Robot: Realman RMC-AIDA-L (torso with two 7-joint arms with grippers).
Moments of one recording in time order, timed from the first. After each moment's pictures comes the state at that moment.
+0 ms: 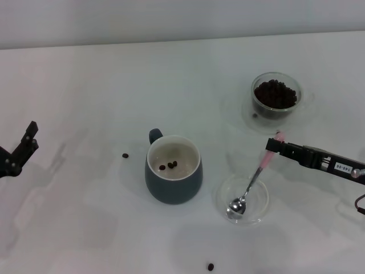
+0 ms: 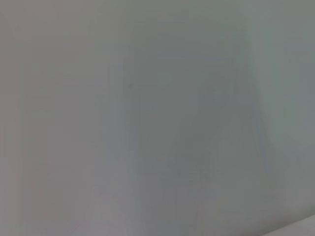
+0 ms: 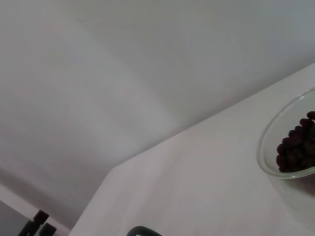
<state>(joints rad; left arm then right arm) -0.29 -2.08 1.14 0.09 0.72 1.41 -0.21 0.32 1.99 -0.67 -0.25 1.42 1.44 -1.58</state>
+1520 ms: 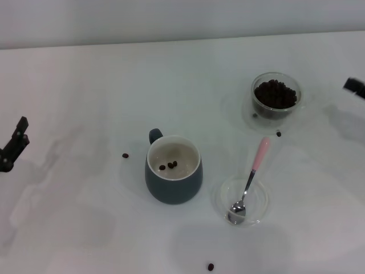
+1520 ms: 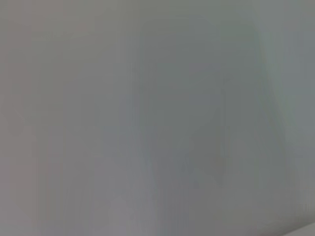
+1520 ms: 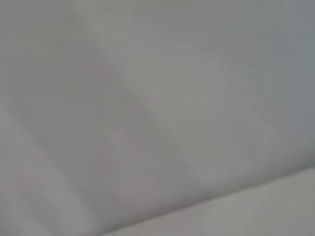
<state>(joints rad) -0.29 -2.08 1.10 0.09 0.71 1.41 -0.18 0.30 1.91 -0.42 -0.35 1.43 1.40 -1.63</state>
